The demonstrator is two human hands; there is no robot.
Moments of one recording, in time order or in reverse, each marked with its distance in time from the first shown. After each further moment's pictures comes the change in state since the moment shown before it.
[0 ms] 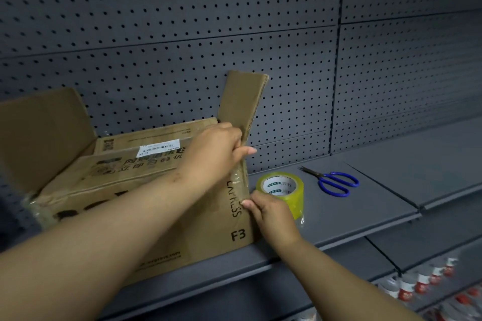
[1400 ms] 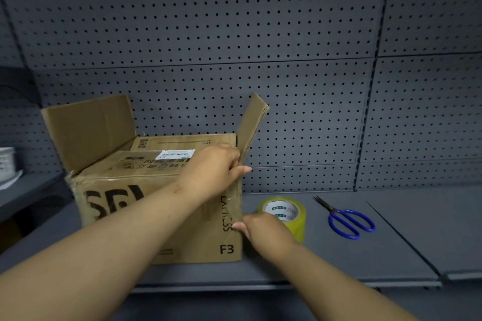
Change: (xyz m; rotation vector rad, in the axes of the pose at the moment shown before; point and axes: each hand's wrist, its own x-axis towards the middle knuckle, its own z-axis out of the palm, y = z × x) left_hand -0.002 0.026 -0.008 0.177 -0.026 -0.211; right_hand 0.027 0.003 -0.035 -0.318 -0.593 -0.221
